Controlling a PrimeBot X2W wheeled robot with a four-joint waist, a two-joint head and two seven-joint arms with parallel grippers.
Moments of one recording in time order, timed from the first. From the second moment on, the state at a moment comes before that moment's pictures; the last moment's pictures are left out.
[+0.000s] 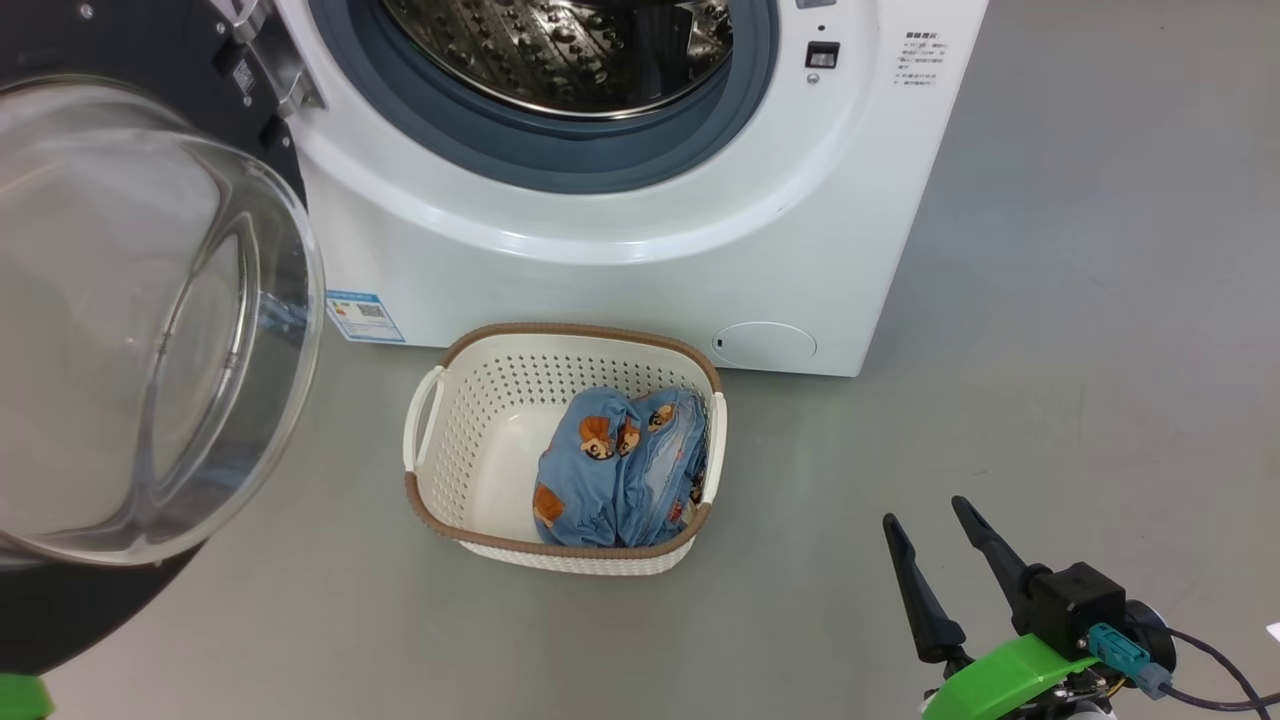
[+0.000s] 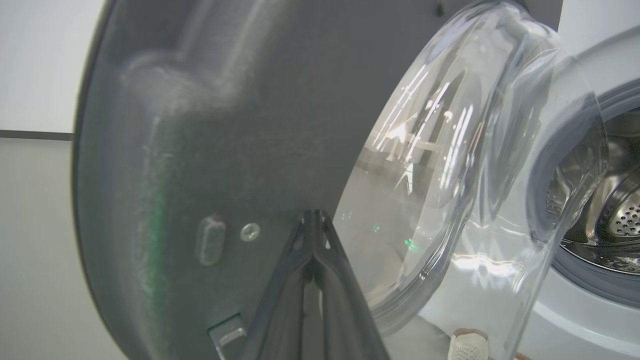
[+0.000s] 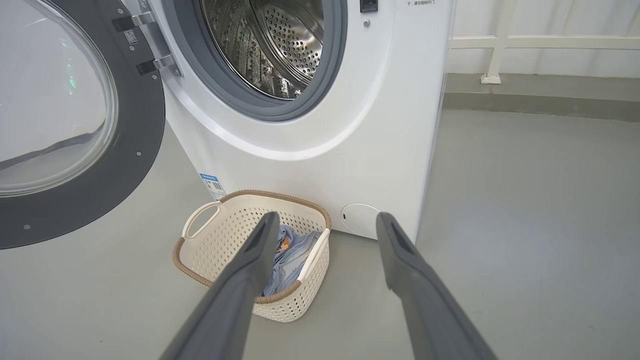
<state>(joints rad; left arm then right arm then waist) -0.21 0.12 0.51 0.39 -0.29 -0.06 -0.26 -0.09 -0.05 0.05 0.27 0.12 0.12 -0.25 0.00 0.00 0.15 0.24</state>
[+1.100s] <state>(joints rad) -0.14 0.03 0.45 0.19 -0.23 -0.13 -0.26 -0.10 -0.05 0.06 0.27 0.13 0.12 -0.25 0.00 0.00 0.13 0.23</state>
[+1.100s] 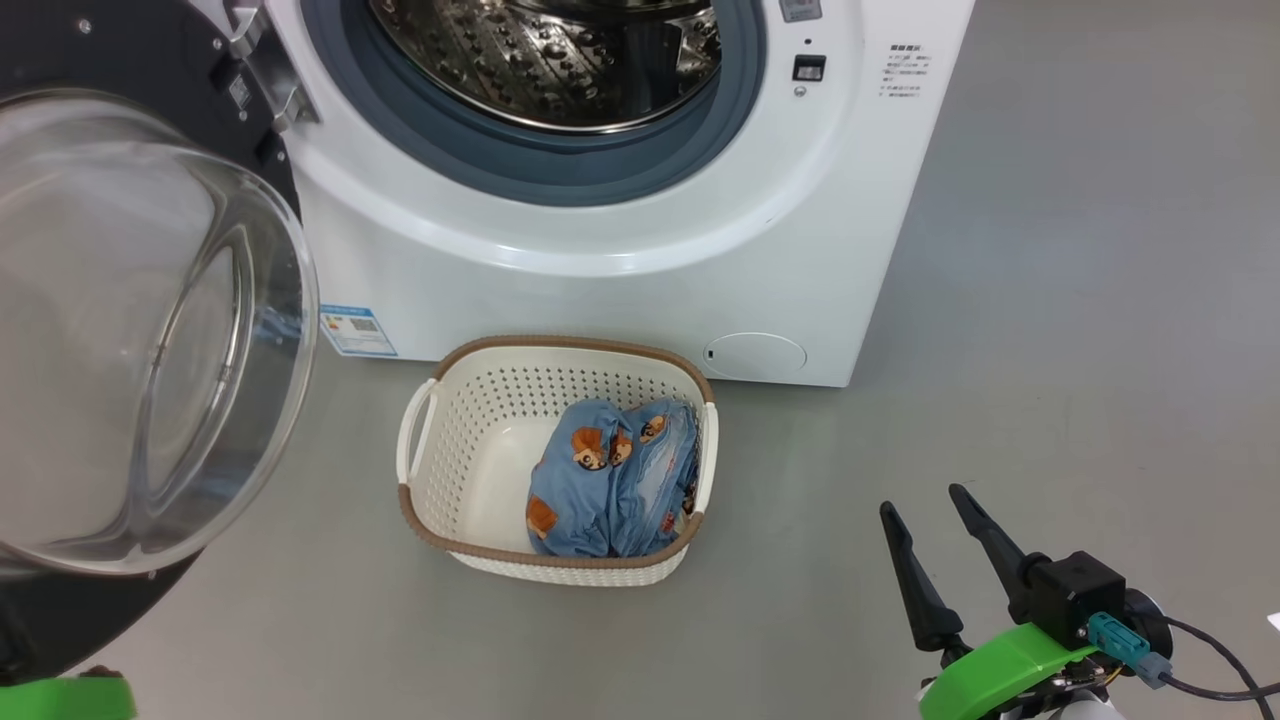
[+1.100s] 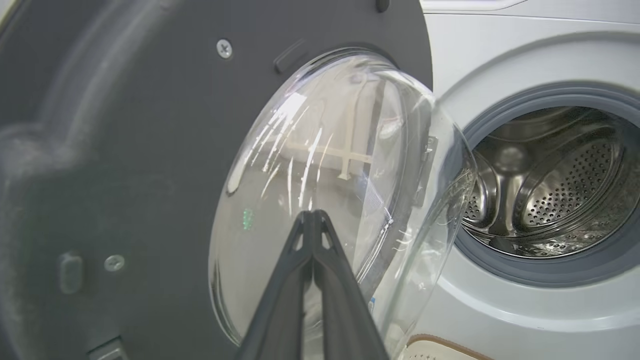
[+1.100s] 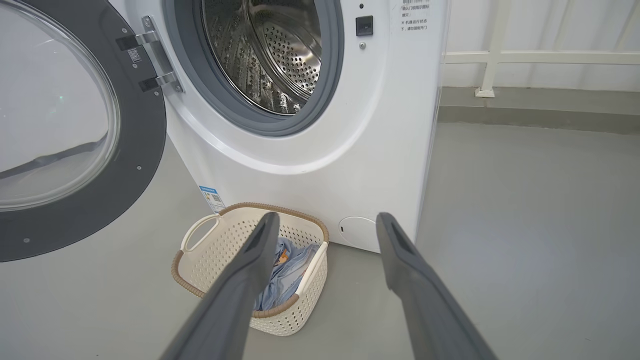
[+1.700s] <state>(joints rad) 0.02 0.03 0.15 0.03 -0.29 -0.10 -0.26 -0.10 -0.05 0.08 0.27 0.13 0.12 -0.25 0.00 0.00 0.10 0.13</state>
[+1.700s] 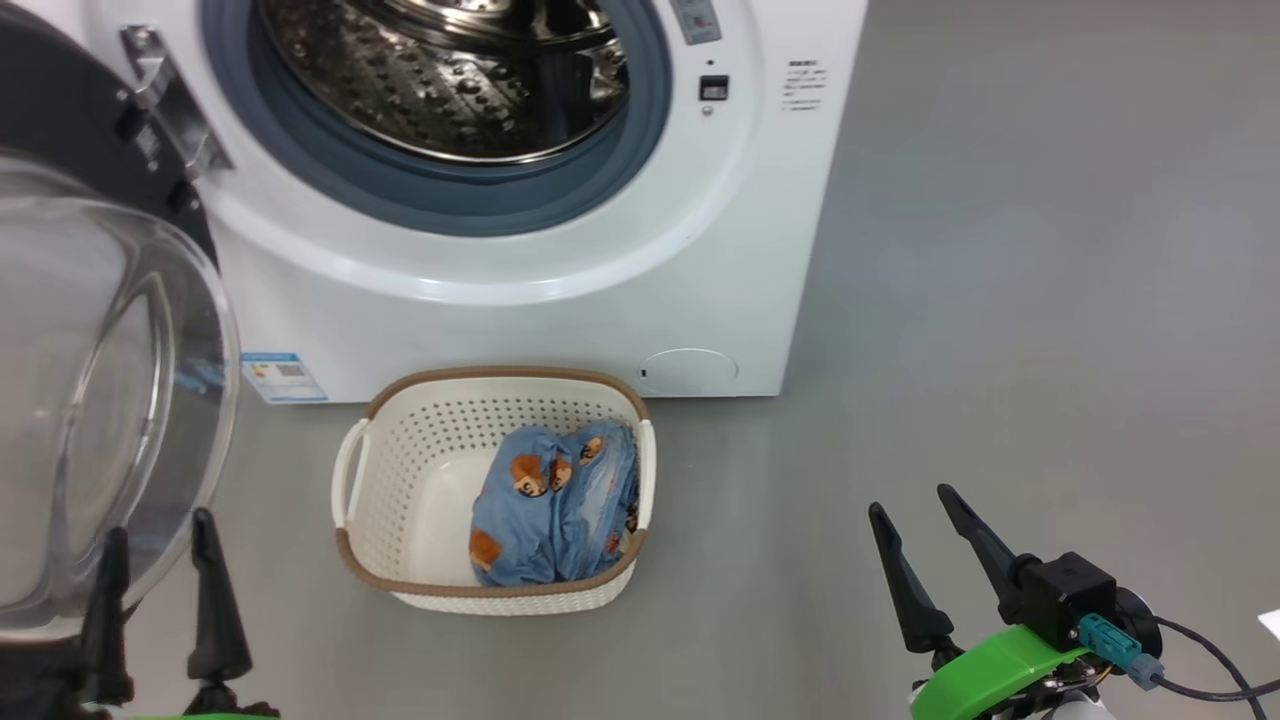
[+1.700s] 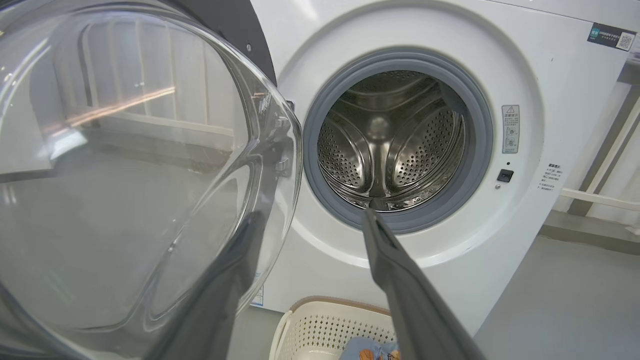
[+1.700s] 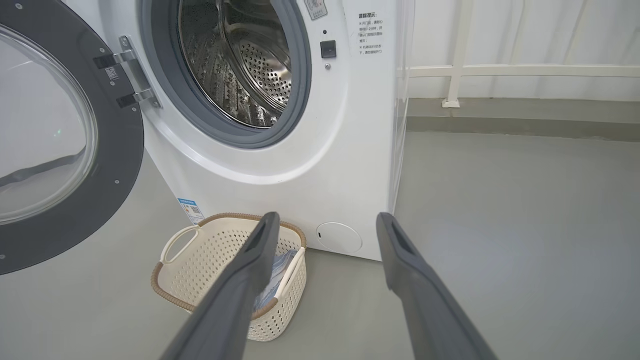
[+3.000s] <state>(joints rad) 0.10 0.03 0.10 0.10 -0.18 -0.09 -0.26 -0.09 -0.05 0.08 0.17 0.13 0.12 -0.25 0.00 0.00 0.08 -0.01</state>
